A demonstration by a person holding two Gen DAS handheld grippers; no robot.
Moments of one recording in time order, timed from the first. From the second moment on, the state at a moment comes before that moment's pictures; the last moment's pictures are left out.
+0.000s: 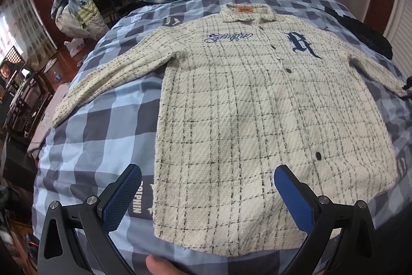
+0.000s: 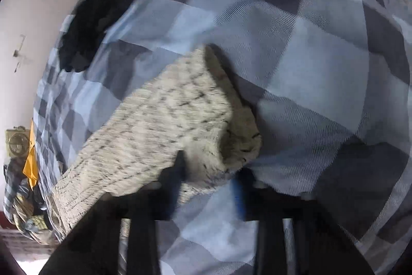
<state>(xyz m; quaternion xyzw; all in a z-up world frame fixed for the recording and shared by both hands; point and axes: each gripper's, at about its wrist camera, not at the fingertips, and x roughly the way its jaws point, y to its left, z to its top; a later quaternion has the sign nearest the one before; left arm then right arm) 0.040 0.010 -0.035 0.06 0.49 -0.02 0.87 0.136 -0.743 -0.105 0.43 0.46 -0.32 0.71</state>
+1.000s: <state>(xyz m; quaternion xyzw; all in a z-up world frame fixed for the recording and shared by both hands) 0.016 0.040 0.008 -0.03 0.44 -0.07 0.89 0.336 -0.391 0.206 0.07 0.31 -0.14 0.94</state>
